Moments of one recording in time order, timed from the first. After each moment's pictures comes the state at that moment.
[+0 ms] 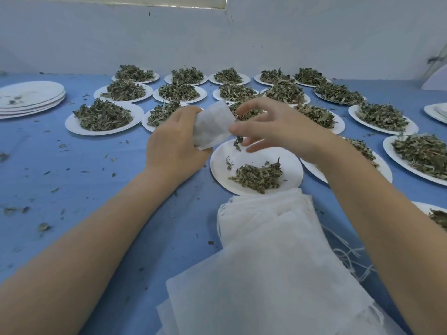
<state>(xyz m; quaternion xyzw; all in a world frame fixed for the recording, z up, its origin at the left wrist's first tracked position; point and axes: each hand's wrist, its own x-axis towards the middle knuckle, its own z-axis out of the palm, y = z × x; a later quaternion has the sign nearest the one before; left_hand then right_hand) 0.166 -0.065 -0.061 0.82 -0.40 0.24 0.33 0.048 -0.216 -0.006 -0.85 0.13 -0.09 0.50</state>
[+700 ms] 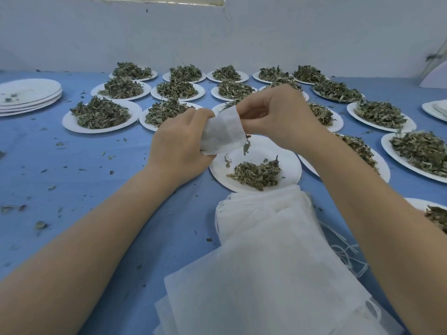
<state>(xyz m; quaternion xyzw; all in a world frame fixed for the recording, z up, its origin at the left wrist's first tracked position) 0.161 -0.066 -0.062 0.78 -0.48 0.30 0.26 0.053 -0.205 -0.001 -0.90 0.08 -0.23 0.35</state>
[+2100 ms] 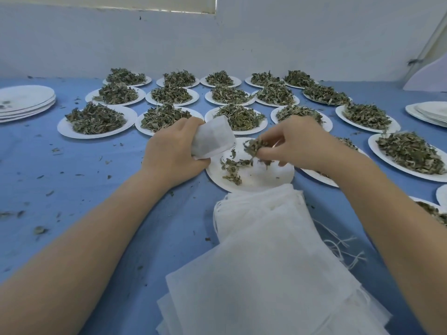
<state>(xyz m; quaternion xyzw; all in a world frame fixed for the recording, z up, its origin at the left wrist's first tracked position) 0.173 -0.062 -0.068 0.80 -0.47 0.25 0.26 0.021 -0.224 -0.012 -0.96 0.18 -0.10 0.18</state>
